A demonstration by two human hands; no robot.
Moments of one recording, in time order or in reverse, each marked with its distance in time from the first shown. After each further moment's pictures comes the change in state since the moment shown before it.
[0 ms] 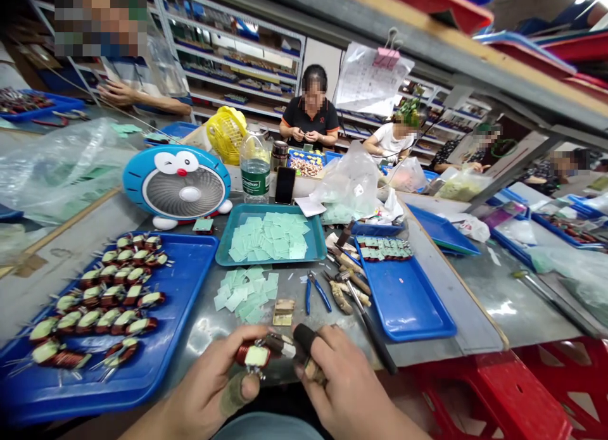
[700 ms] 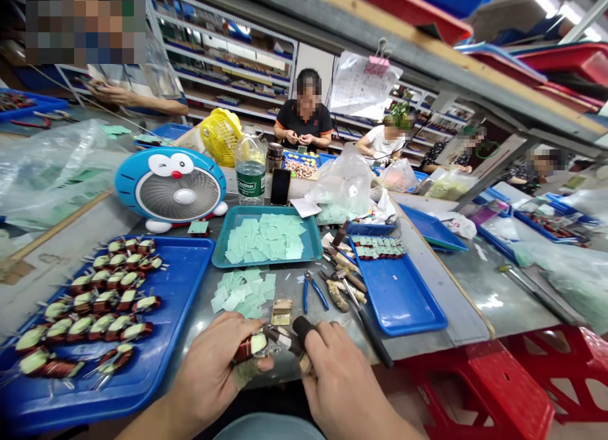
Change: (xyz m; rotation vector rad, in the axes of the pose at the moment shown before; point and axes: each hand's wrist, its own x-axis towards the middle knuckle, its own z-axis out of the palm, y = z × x) left_hand 0.011 0.003 -0.005 0.572 0.244 0.420; right_hand 0.001 -0.015 0.004 -0.238 0.087 0.063
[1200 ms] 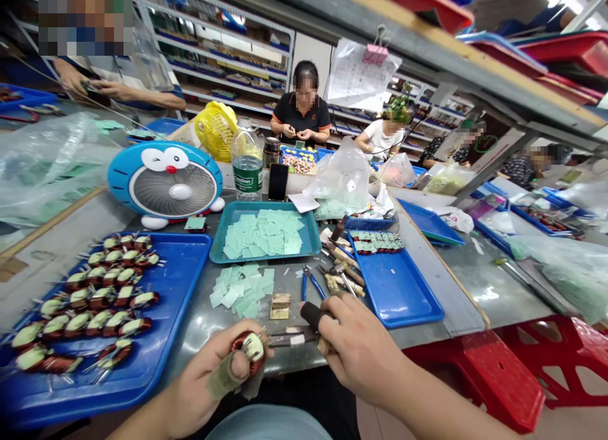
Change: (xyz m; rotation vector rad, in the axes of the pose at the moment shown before) left_hand 0.002 0.015 -0.003 -0.989 -0.338 -0.602; right_hand 0.012 0.028 -0.042 -0.089 -0.107 -0.203
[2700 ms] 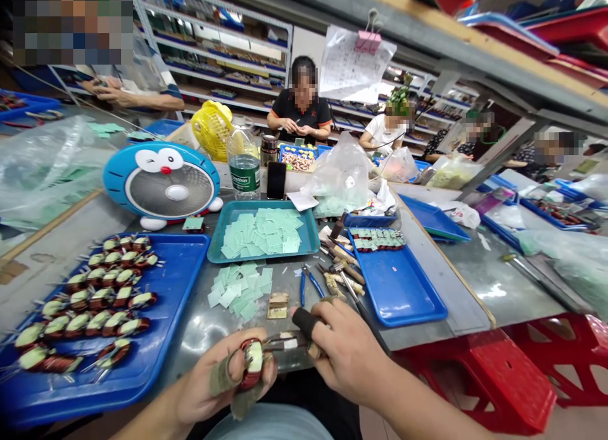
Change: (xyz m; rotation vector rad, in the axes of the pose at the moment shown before) left_hand 0.014 -0.022 0.008 -0.276 -0.125 -0.147; right_hand -0.003 0.014 0.029 0.147 0.101 -0.097
